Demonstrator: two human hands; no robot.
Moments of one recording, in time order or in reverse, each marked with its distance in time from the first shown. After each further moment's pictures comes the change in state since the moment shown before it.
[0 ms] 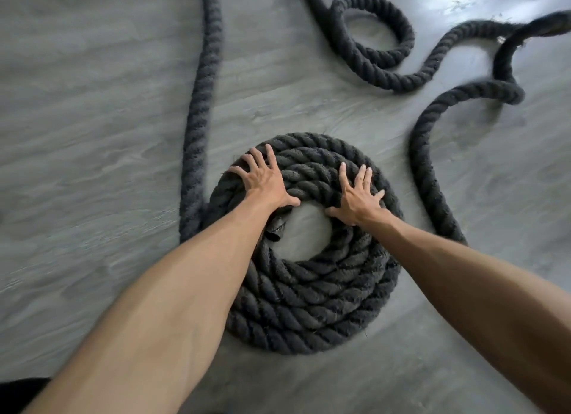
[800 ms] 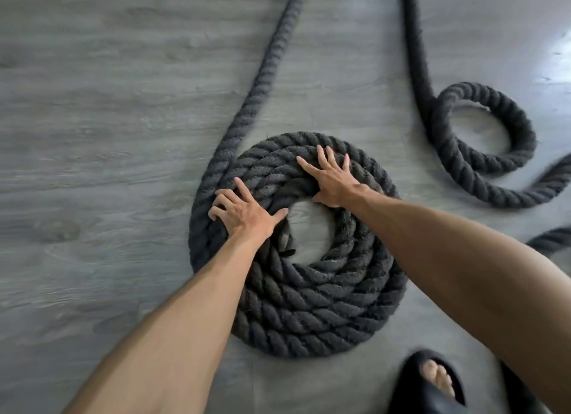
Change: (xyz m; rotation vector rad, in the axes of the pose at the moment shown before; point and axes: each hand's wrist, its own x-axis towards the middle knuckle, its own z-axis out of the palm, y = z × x) left_hand 0.077 -0.126 -0.054 -0.101 0.002 -0.663; right_hand 0.187 -0.215 -0.129 -0.375 0.078 -0.722
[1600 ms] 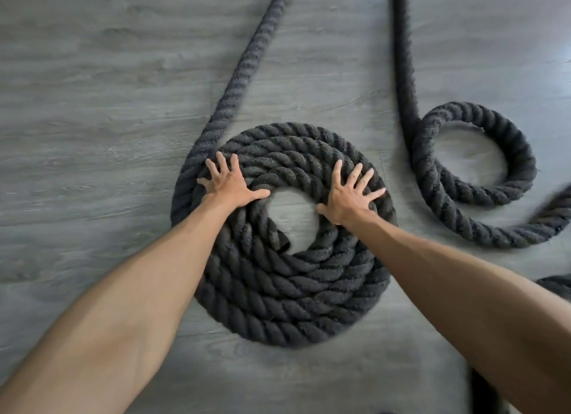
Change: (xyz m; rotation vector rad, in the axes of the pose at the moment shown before) left_hand 0.111 0.080 -0.073 -0.168 -0.058 0.185; right_hand 0.017 0.100 -0.007 0.284 -0.032 0.428
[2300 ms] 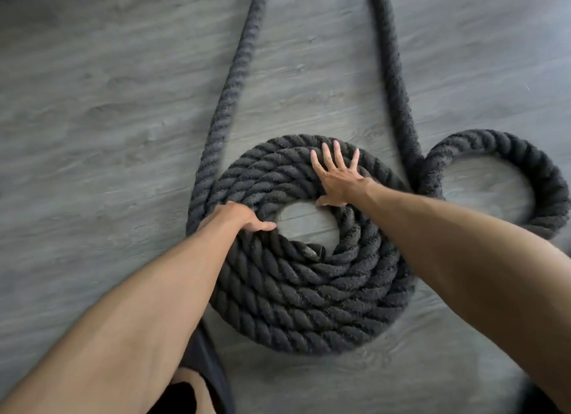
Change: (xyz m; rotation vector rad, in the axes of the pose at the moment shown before) left_hand 0.098 0.084 -0.090 0.446 -0.496 -0.228; right_hand 0.162 -0.008 -0.112 -0.239 -0.055 -0.361
